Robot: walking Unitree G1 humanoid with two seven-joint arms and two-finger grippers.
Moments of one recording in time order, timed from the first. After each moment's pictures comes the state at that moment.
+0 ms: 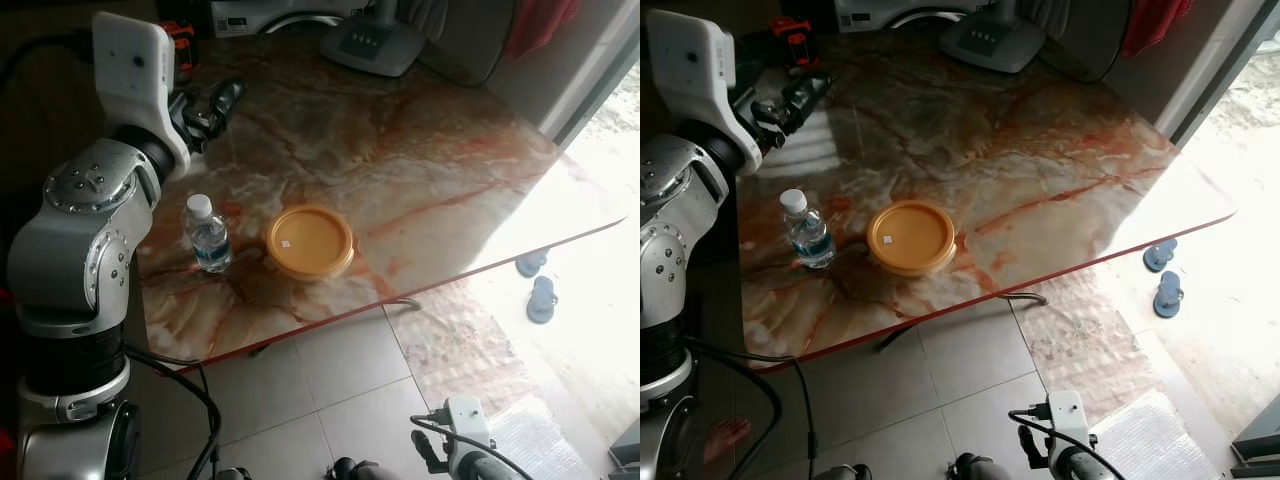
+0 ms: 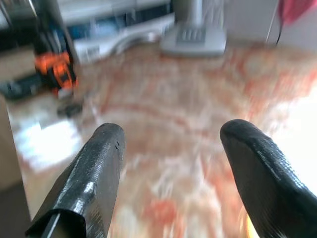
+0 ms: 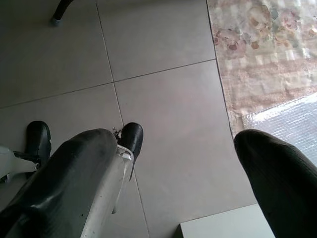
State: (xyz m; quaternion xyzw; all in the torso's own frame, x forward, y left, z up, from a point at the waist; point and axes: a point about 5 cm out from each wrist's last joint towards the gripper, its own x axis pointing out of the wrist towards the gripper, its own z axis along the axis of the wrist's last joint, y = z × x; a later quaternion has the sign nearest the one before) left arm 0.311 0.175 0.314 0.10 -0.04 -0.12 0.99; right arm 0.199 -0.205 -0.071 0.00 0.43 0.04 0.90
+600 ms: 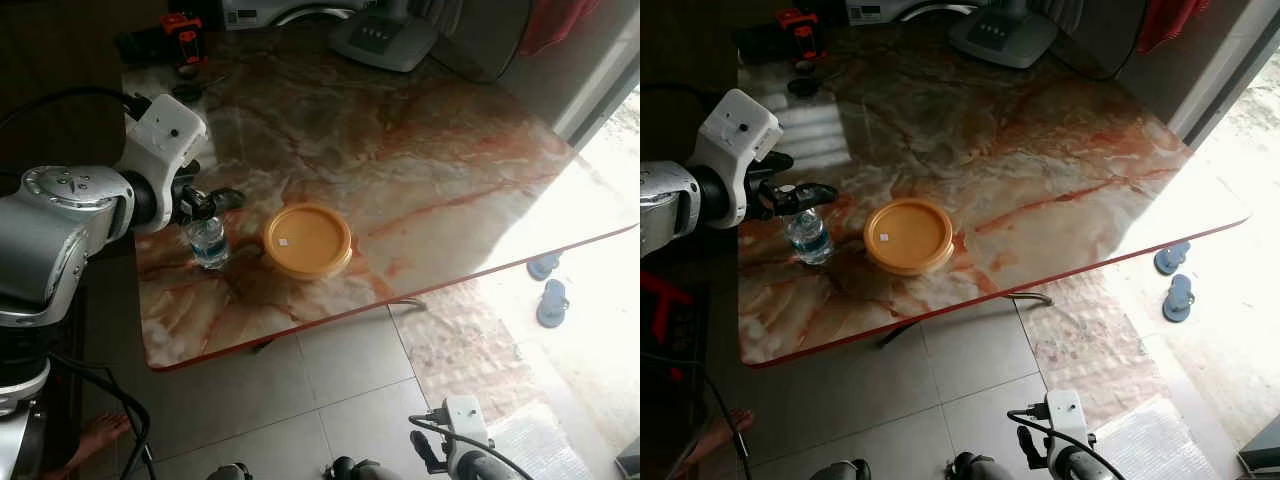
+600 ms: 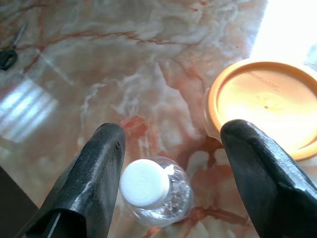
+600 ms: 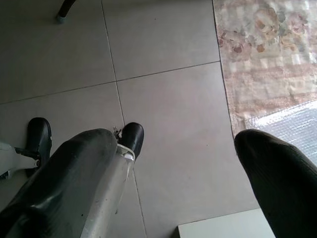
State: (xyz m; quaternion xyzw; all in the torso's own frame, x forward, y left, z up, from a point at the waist) left arm 0.303 0.176 0.295 0.23 0.12 -0.25 0.93; right arm 0.200 -0.204 -0.071 0.00 0.43 0.04 0.90
